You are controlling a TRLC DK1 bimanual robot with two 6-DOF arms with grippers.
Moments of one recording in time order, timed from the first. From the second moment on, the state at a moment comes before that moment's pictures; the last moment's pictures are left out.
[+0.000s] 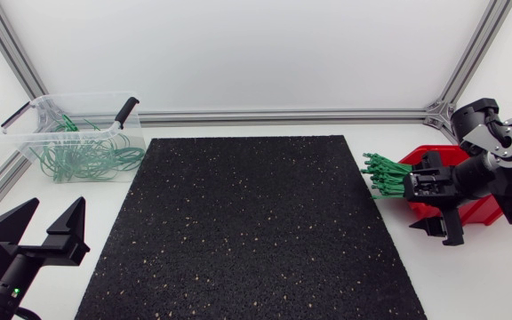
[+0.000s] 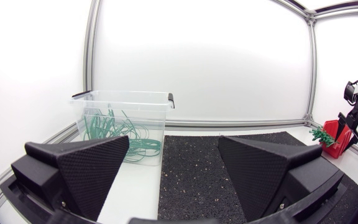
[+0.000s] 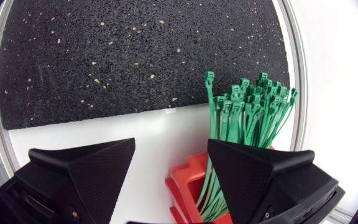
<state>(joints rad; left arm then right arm) -0.02 0.06 0.02 -0.01 0.00 -0.05 -0.14 1.48 0.86 -0.64 -0.07 -1.59</state>
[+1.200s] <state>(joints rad) -0.02 0.06 0.02 -0.01 0.00 -0.05 -0.13 1.53 0.88 -0.58 -0.07 -1.56</state>
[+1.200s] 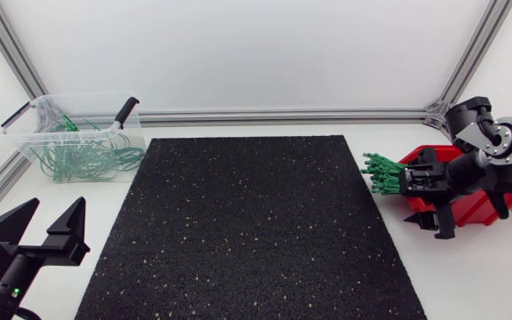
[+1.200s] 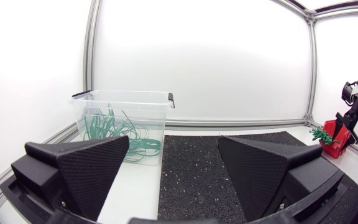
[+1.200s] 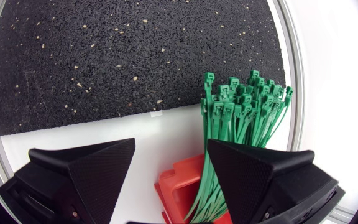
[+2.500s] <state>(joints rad) -0.03 0.06 0.02 -0.01 0.00 -0.05 -0.15 1.51 0.82 -0.53 -0.07 -1.59</state>
